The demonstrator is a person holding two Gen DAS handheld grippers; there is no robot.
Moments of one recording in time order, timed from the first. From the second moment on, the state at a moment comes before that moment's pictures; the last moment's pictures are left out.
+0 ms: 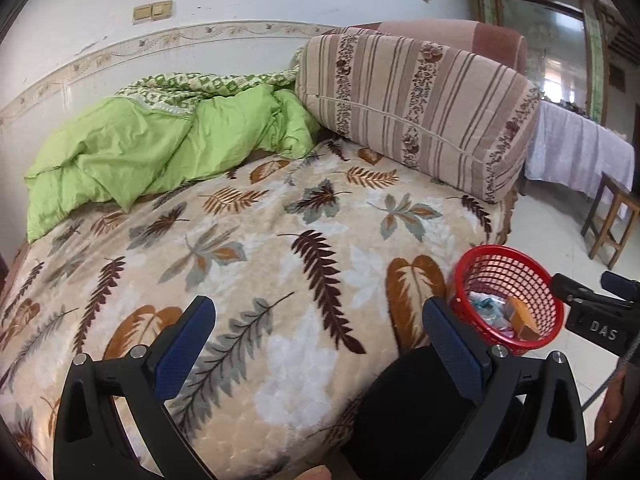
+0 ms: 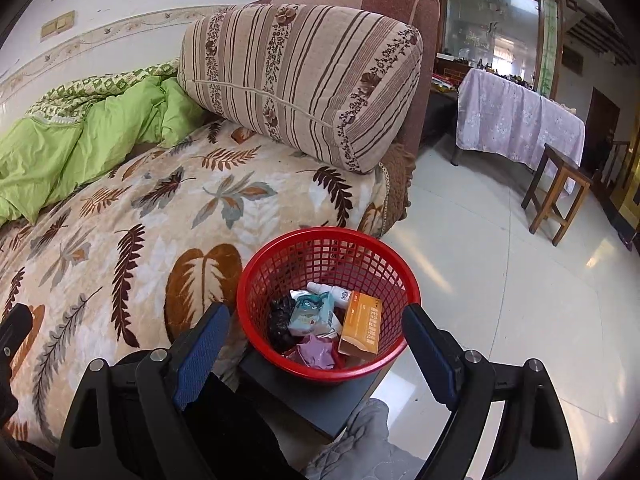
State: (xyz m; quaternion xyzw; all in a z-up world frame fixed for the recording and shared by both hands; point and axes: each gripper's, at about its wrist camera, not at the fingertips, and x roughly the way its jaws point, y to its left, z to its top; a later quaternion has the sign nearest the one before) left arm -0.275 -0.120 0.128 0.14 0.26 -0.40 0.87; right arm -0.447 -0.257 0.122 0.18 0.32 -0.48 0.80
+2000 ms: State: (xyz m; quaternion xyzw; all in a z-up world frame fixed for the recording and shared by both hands) left arm -0.292 -0.122 0.125 0.17 0.25 -0.38 0.87; right arm -0.441 -0.251 0.117 0.17 0.33 -0.47 0.80
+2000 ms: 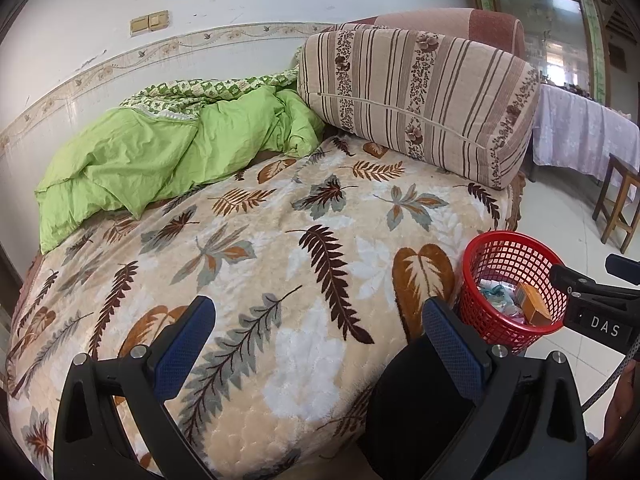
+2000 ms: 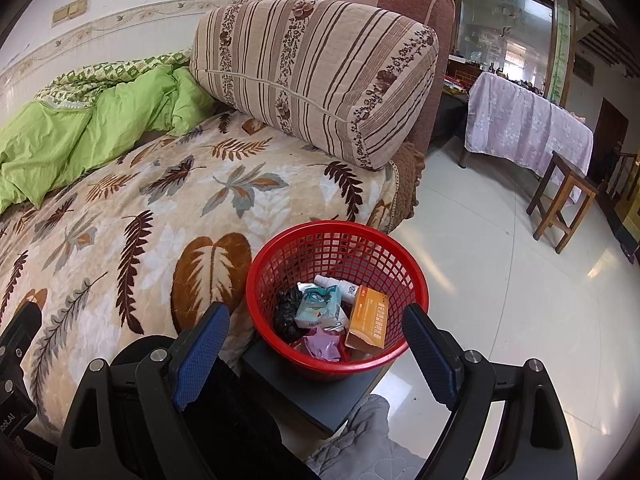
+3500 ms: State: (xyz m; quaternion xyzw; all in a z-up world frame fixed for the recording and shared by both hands) left arm -0.243 -0.080 0.121 0.10 0.31 -0.29 0.90; right arm -0.354 -0.251 0.123 0.11 0.36 -0.37 0.85
